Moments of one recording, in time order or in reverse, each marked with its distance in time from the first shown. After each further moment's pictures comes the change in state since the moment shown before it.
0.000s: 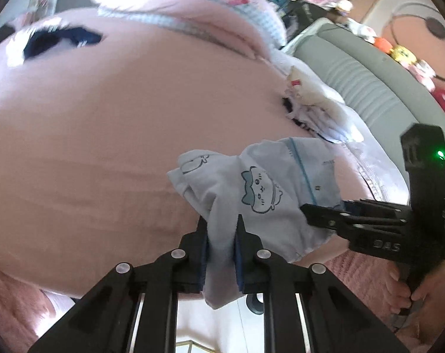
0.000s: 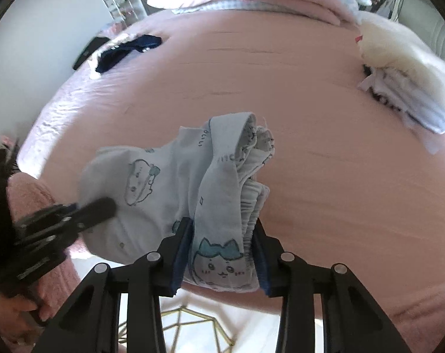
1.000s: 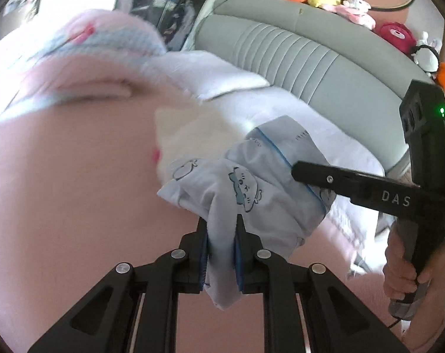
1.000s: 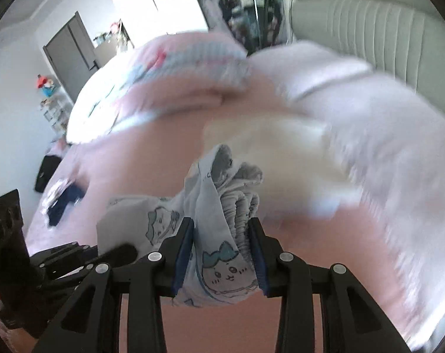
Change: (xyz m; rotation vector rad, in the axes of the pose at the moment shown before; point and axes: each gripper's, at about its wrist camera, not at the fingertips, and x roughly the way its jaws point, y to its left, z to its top) left arm 0.147 -0.232 0.213 0.438 0.028 -0.200; right arm -0.123 -0.264 0.126 0.359 -0.363 -0.122
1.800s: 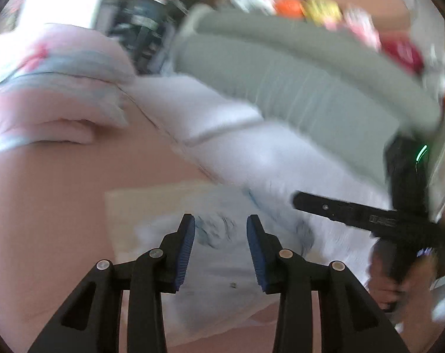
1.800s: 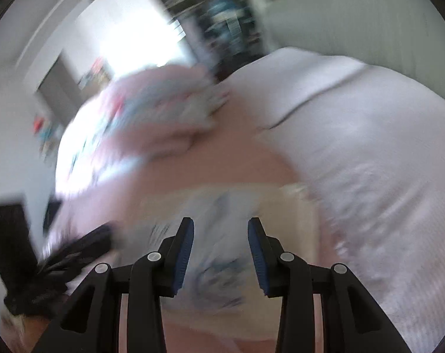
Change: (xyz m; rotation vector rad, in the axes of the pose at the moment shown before) left arm 0.137 -0.007 0.073 0.038 -0.022 -0.066; right arm 0.095 -0.107 0.062 0.075 -0.031 0.089
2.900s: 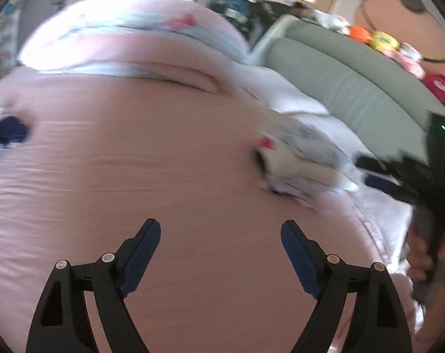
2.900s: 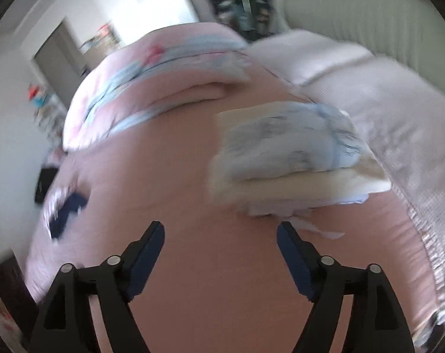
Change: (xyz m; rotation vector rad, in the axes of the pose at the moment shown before) left arm -0.271 0.103 -0.183 -0.315 -0.064 0.317; right arm -0.062 0.167 -0.101 -0.031 0.072 -0.091
